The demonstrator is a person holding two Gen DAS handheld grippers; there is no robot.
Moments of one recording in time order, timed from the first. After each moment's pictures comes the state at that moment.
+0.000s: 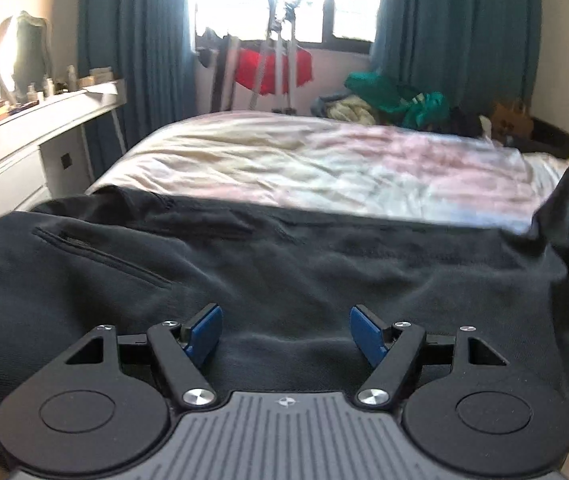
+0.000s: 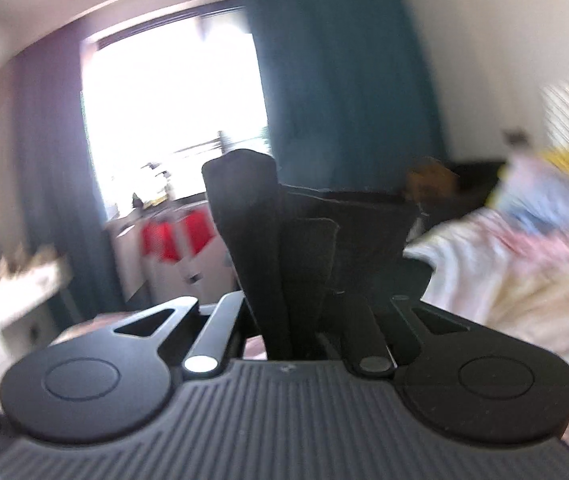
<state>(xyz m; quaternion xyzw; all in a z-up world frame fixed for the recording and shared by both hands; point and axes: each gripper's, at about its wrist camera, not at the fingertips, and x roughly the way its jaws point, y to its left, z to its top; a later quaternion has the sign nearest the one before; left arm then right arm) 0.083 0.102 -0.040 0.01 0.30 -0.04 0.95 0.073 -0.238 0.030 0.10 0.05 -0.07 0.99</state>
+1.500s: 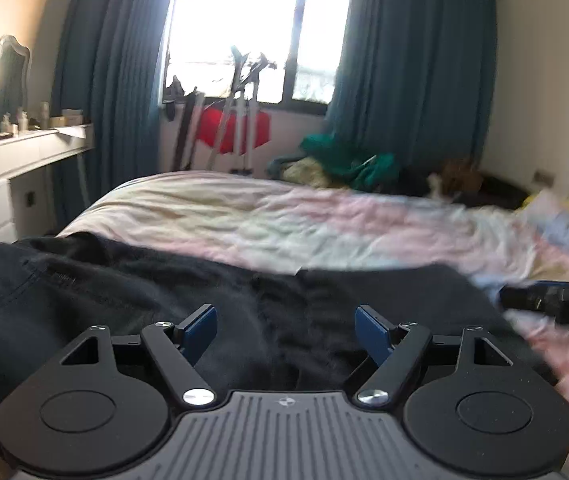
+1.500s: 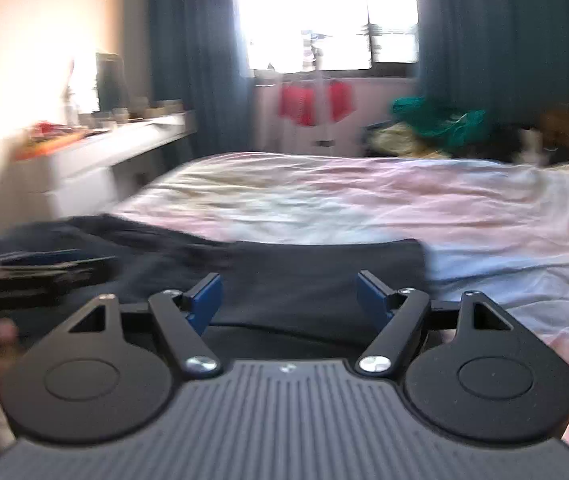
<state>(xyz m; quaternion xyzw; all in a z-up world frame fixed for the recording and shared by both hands) 0.031 0.103 -0.028 -0.01 0.22 -0.11 0.97 0.044 -0.175 -0.054 0.05 0.21 0.07 0.97</state>
